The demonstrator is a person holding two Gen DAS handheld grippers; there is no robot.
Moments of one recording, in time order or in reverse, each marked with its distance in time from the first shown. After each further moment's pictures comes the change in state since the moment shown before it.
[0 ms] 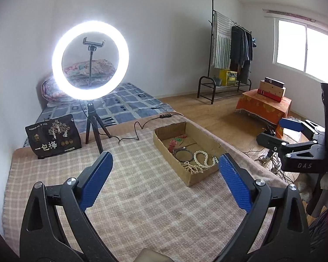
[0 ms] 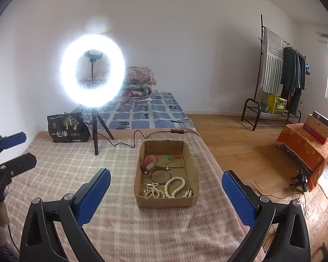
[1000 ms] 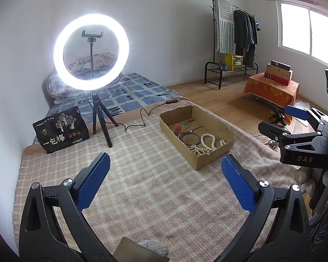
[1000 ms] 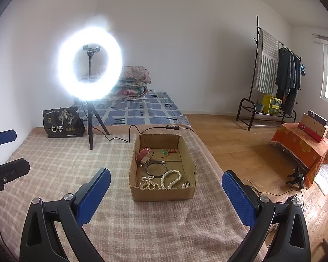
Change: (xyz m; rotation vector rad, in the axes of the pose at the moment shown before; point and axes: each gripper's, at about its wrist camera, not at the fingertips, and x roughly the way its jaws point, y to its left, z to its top) left arm -0.003 -0.016 -0.019 0.058 0.076 0.074; right arm 0.003 0.002 -0.026 0.000 -0.015 -0.031
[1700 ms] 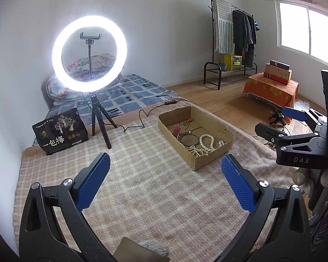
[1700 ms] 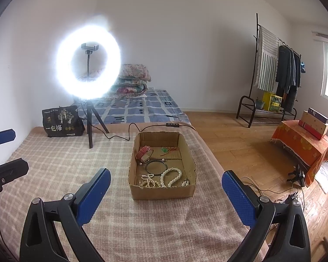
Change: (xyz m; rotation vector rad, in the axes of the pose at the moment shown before) left arm 0.000 -0.003 0.001 0.007 -0.002 -0.001; right arm 0.003 0.000 -0.002 0.010 0.016 0.000
